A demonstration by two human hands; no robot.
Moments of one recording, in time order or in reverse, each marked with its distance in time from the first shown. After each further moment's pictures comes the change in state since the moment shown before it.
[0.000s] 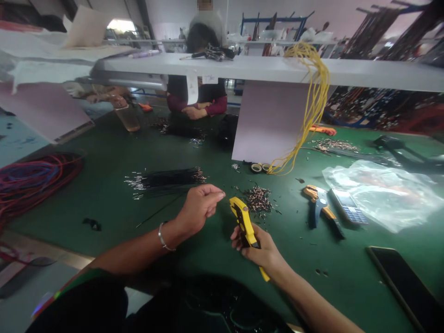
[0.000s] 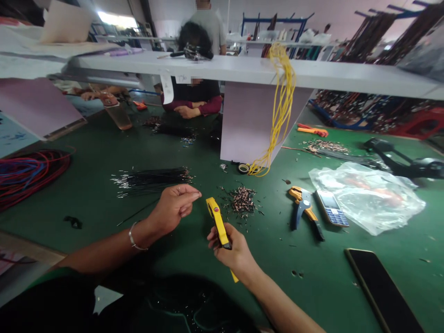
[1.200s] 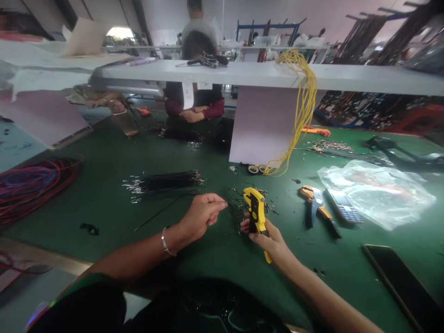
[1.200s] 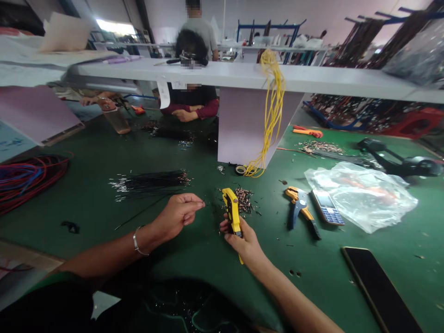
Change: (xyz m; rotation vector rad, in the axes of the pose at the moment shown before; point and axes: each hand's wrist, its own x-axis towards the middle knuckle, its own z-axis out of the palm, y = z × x) left_hand -0.001 -0.014 0.007 0.011 -0.034 -0.152; right_hand 0.004 0.003 -0.034 -0.063 0.119 -0.158
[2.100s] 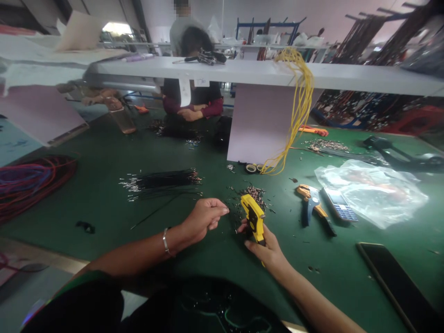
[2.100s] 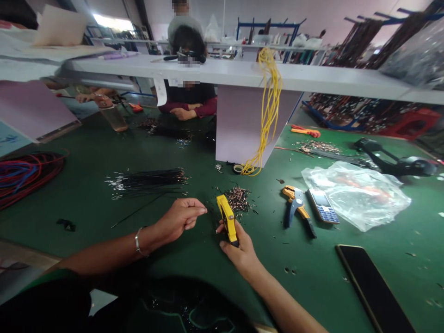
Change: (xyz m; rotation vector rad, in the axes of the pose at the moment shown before) left_hand 0.002 -0.017 0.003 0.041 -0.062 -0.072; right_hand -0.015 0.003 0.002 -0.158 0.006 -0.081
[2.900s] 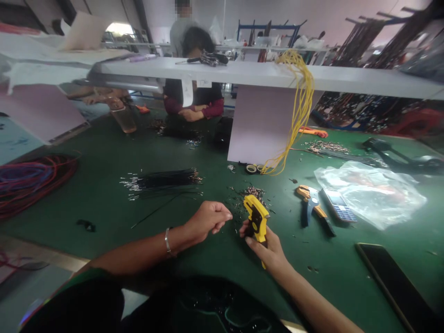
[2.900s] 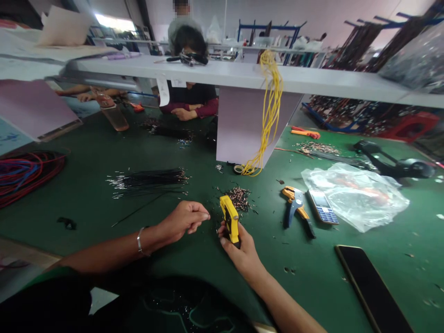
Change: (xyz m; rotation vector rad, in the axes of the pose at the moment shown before) left_hand 0.000 -0.009 0.002 0.184 -0.079 -0.002; right_hand -0.003 0.003 0.002 0.085 0.013 -0.050
